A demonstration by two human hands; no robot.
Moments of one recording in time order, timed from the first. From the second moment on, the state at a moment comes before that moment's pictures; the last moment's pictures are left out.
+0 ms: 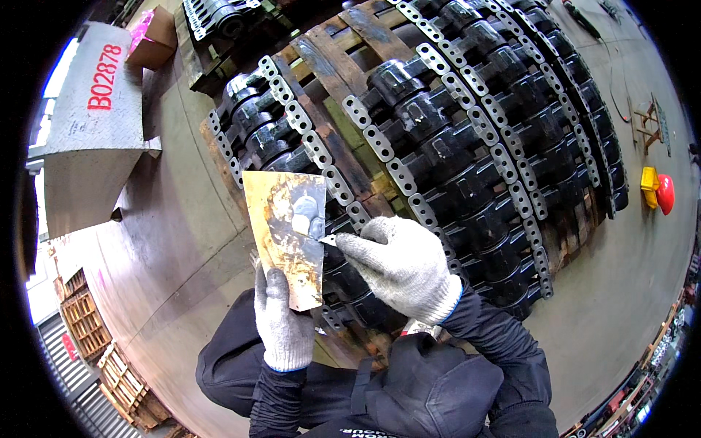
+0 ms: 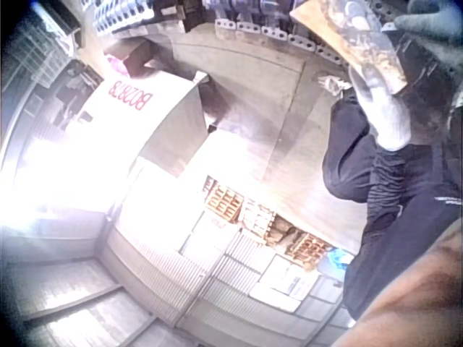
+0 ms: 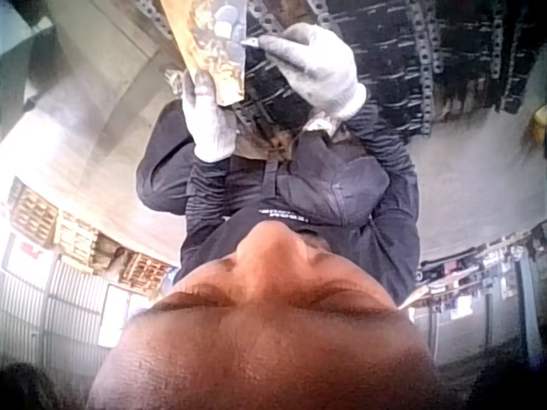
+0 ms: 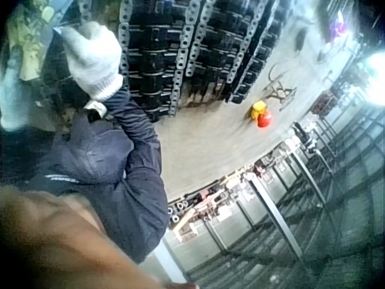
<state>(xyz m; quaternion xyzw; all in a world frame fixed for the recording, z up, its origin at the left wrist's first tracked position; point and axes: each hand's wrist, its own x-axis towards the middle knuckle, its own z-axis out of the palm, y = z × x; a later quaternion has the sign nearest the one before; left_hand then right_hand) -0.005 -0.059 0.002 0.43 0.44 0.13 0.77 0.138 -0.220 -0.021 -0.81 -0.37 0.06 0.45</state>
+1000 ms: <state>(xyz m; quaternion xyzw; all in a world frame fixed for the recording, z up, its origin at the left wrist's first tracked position) -0.002 -0.065 0.000 0.49 0.42 0.17 0.74 0.255 -0.298 -0.111 -0.93 -0.07 -0.09 0.36</state>
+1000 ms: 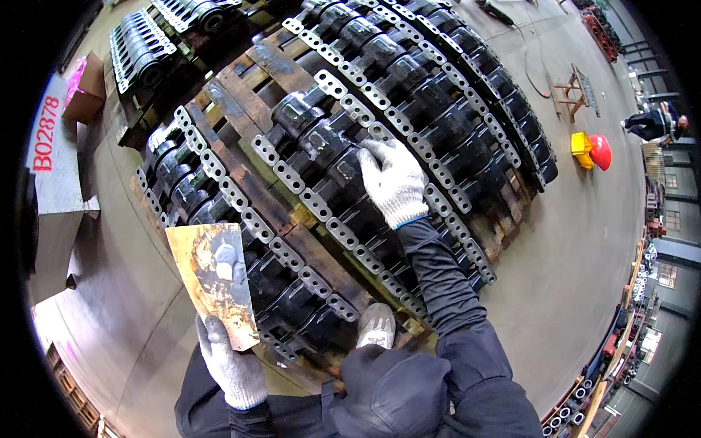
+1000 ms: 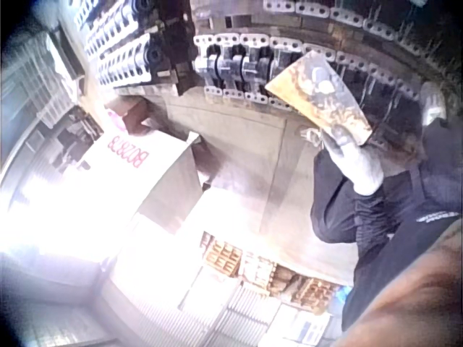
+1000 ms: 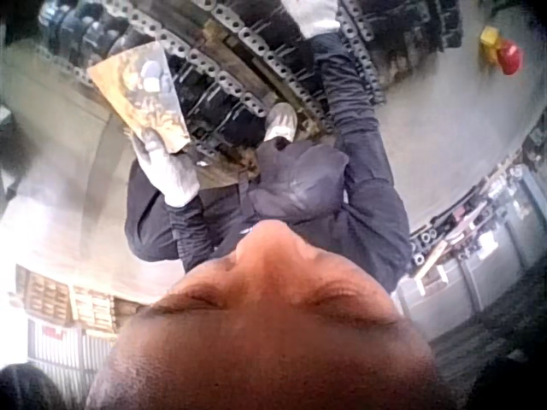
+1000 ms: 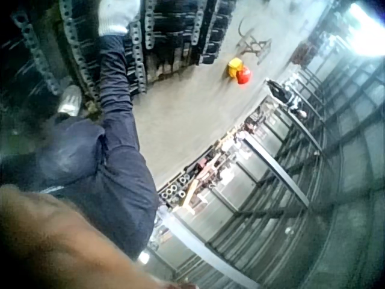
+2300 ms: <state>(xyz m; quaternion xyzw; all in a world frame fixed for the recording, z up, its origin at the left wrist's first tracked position) 0.004 -0.065 -0.001 0.48 0.43 0.15 0.75 0.260 -0.276 -0.138 -0.95 -0.13 -0.14 0.24</state>
